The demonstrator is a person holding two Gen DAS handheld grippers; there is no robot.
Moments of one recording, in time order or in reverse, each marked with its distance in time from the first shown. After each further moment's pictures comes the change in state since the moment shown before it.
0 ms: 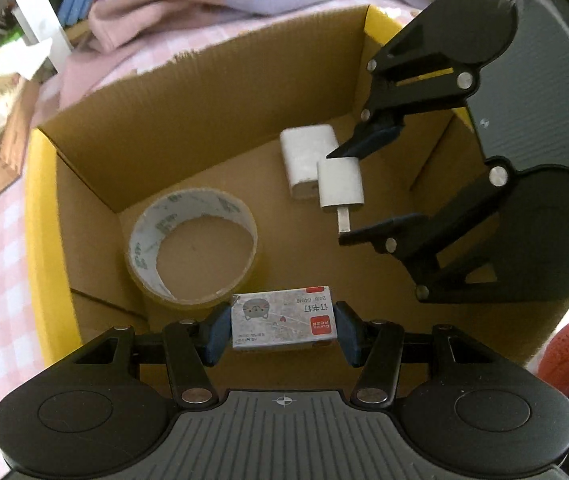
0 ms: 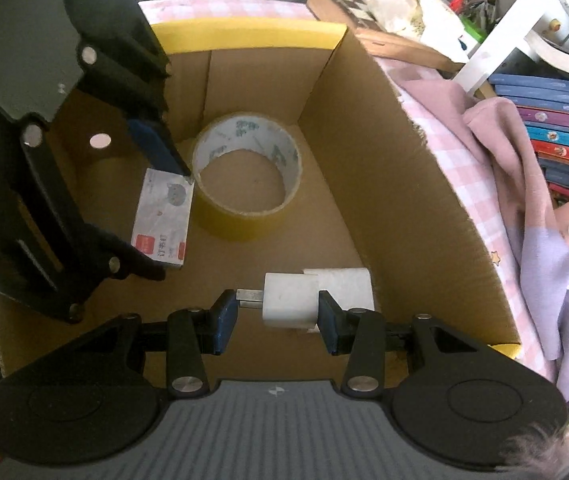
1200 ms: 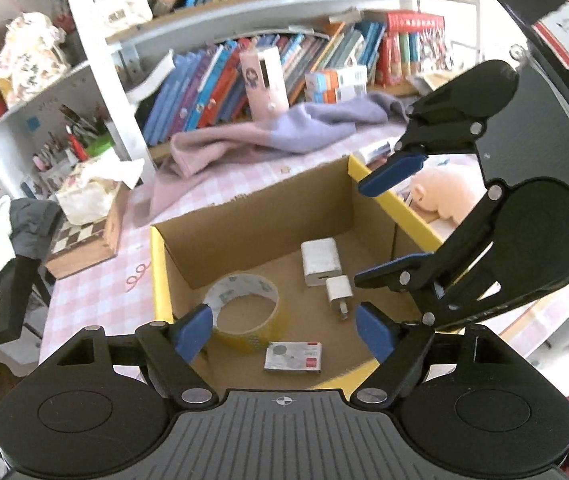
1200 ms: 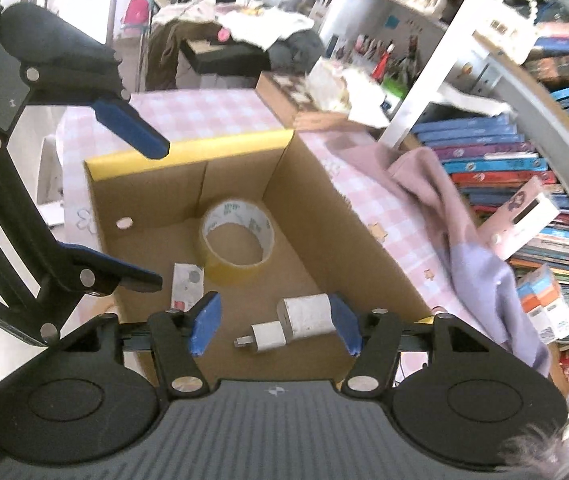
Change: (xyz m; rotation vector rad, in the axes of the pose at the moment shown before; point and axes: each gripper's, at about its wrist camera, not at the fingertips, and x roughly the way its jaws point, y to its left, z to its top) left arm -0.120 -0.054 -0.057 -0.025 -0.409 0.206; right arm -0.108 0.034 -0.015 0.131 -0.239 -0.171
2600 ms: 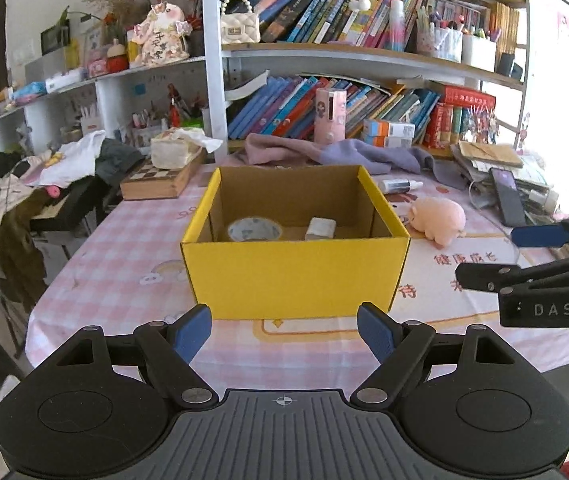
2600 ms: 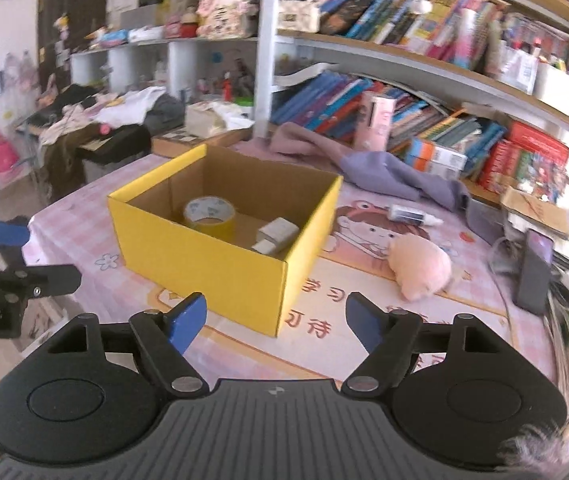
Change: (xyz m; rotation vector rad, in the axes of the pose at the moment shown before) left arm -0.111 -0.074 -0.110 -0.310 -0.142 0.163; right arm -0.139 0.109 -0.120 0.581 -0.156 -0.298
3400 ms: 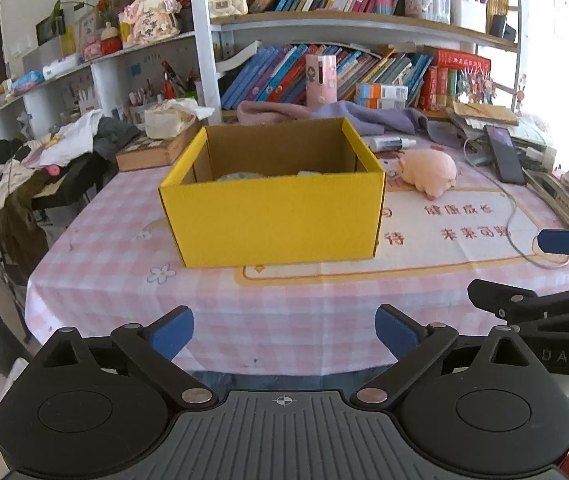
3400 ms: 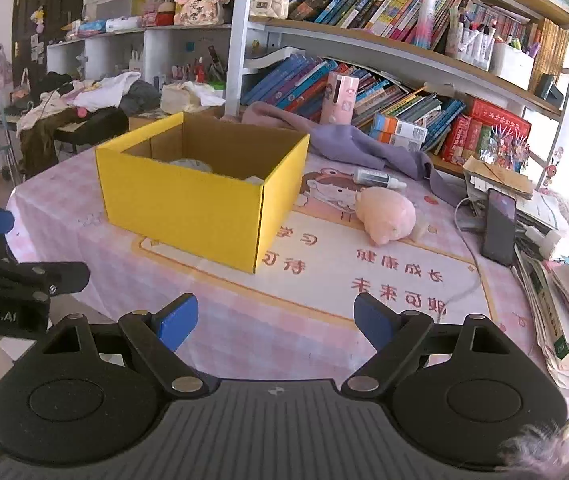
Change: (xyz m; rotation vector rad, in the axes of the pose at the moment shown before) left arm -0.002 -0.035 -0.039 0.026 0.076 0.031; right arm -0.026 0.008 -0.068 0.008 0.029 -0.075
